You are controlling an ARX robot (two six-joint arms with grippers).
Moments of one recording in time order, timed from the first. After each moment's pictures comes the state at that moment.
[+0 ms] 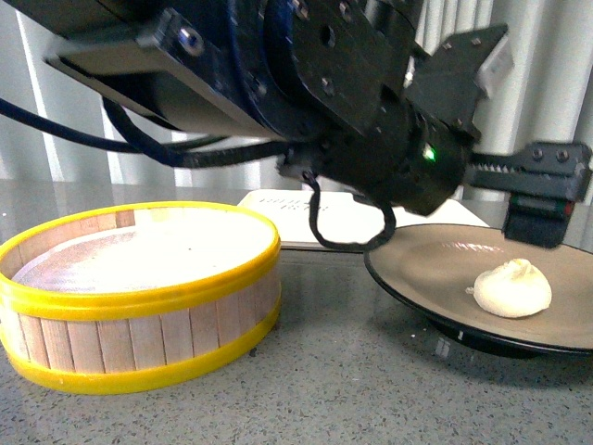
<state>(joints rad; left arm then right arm) -0.61 1.95 1.55 0.14 0.28 0.10 0.00 0.00 0.01 0.00 0.00 -0.01</state>
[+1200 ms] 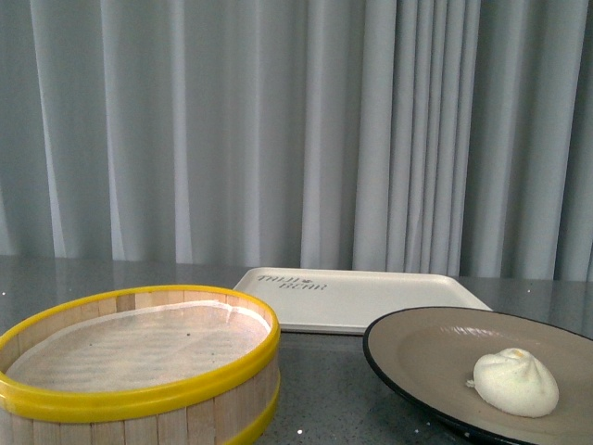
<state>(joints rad) -0.17 1.10 0.27 0.82 -0.16 0.00 0.00 0.00 0.01 0.00 0.00 -0.01</state>
